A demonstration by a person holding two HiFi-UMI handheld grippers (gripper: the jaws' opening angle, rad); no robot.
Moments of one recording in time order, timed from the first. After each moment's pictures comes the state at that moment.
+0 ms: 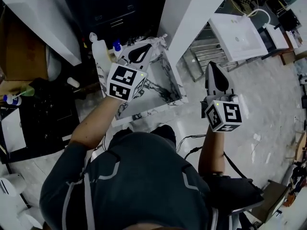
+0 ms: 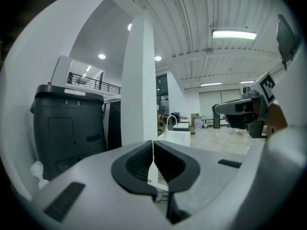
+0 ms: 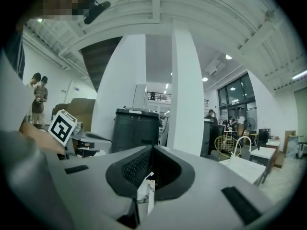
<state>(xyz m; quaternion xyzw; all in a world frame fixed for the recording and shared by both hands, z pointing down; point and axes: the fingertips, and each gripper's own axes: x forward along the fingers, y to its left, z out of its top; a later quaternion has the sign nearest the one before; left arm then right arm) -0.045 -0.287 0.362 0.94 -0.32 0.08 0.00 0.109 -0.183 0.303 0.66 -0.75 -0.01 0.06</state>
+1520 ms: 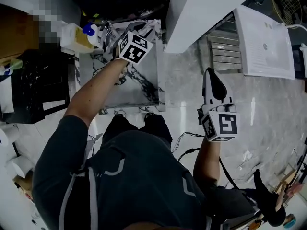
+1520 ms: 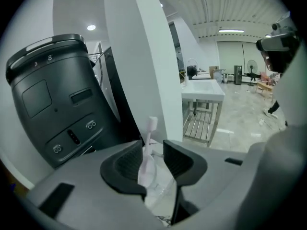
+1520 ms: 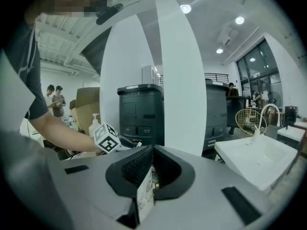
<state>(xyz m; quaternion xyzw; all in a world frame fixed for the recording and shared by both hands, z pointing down) 0.071 -0.455 0.610 0.84 -0.42 0.35 0.03 0.254 -0.285 0.449 0.54 -0.83 0.09 0.11</state>
